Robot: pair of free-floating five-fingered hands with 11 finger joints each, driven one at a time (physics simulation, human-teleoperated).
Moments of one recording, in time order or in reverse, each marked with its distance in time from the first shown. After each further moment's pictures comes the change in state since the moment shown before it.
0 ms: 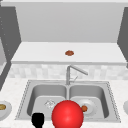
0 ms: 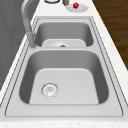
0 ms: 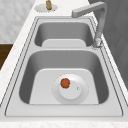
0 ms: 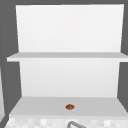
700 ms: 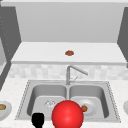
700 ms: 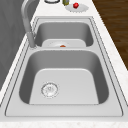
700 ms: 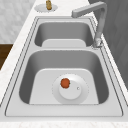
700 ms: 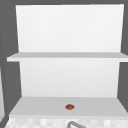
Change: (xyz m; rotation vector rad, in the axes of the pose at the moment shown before) left hand 0.000 0.000 0.000 0.000 0.000 0.000; right hand -0.050 -0.102 -0.038 0.045 0.132 0.088
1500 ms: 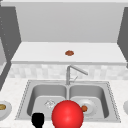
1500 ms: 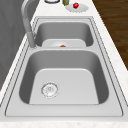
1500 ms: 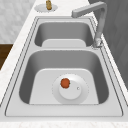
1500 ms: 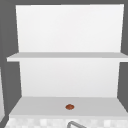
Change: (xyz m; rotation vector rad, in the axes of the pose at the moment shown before) left hand 0.000 0.000 0.000 0.000 0.000 0.000; right hand -0.040 -0.109 -0.060 0.020 0.062 0.040
